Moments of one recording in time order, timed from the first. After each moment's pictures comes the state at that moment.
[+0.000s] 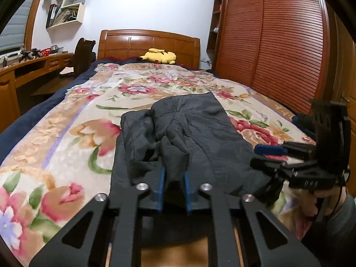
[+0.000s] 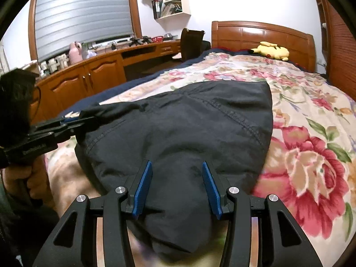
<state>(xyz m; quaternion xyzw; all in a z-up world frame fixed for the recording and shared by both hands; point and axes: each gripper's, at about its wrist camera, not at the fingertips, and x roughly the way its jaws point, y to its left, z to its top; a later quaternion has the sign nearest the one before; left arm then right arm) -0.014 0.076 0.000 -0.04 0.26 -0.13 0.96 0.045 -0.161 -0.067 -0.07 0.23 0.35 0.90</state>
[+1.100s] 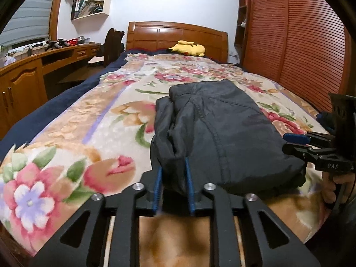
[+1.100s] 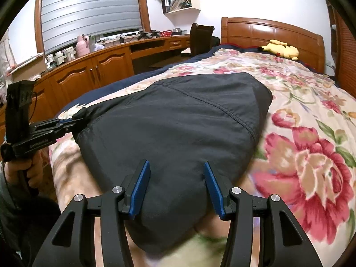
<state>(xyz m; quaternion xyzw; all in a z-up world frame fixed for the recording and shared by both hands) -0.043 0.125 -0.019 -0.05 0.29 -0.04 0.96 0.058 -0.150 -0.064 -0.08 0.25 0.37 0.89</state>
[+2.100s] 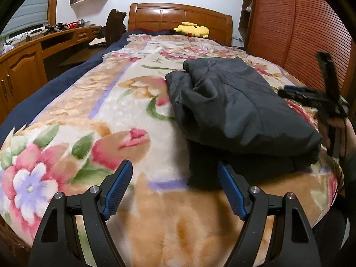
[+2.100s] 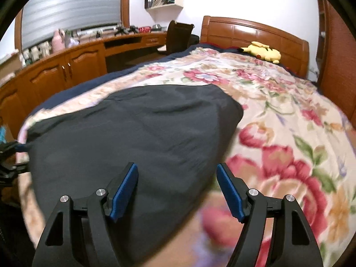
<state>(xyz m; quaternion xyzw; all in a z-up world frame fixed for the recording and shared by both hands) -0.036 0.150 -0.047 -0.05 0.35 -0.04 0.93 0.108 -0.147 -0.047 -0.13 0.25 0.30 0.91</state>
